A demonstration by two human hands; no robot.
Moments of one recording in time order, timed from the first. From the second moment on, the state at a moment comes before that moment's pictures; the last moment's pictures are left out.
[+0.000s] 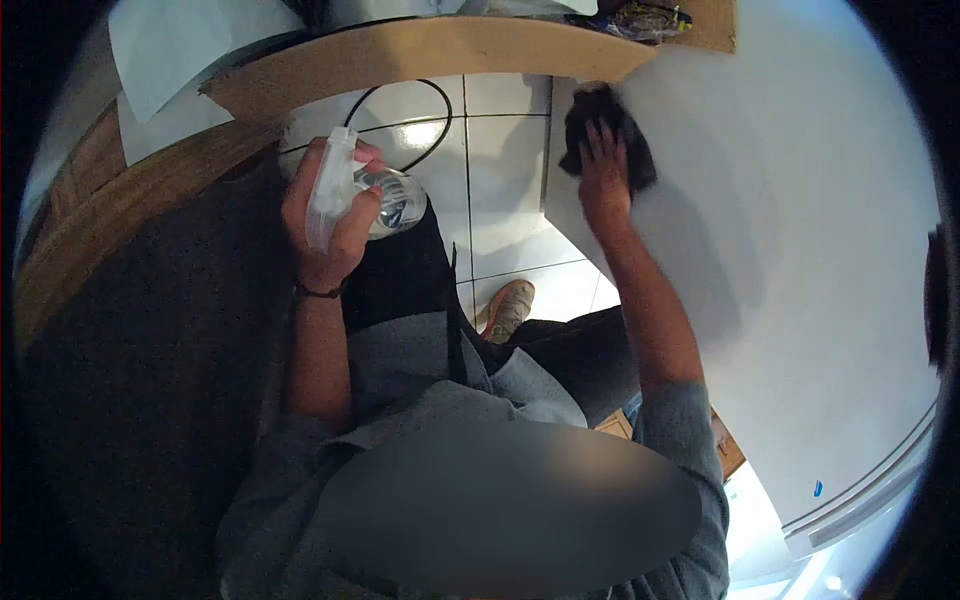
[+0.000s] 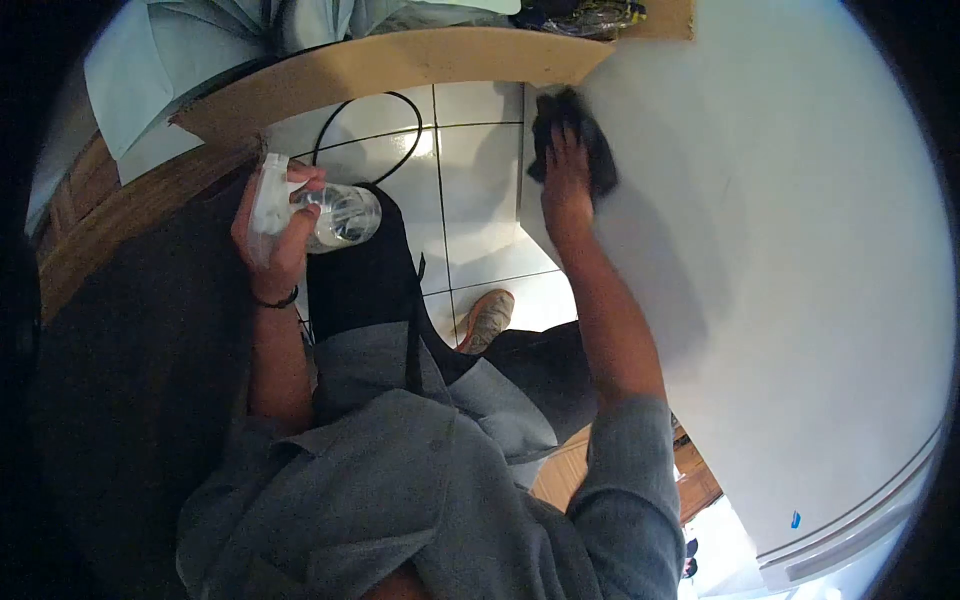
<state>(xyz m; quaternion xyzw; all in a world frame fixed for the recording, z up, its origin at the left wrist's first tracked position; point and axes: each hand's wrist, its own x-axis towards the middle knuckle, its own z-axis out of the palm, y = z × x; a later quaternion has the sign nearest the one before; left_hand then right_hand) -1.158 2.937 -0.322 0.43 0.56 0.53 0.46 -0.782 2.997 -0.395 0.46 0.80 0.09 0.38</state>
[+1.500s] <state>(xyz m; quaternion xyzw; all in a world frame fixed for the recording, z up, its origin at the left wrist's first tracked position) -1.082 2.879 -0.211 0.44 0.48 0.57 0.49 -0.762 2.842 -0.240 0.48 0.69 0.41 0.36</state>
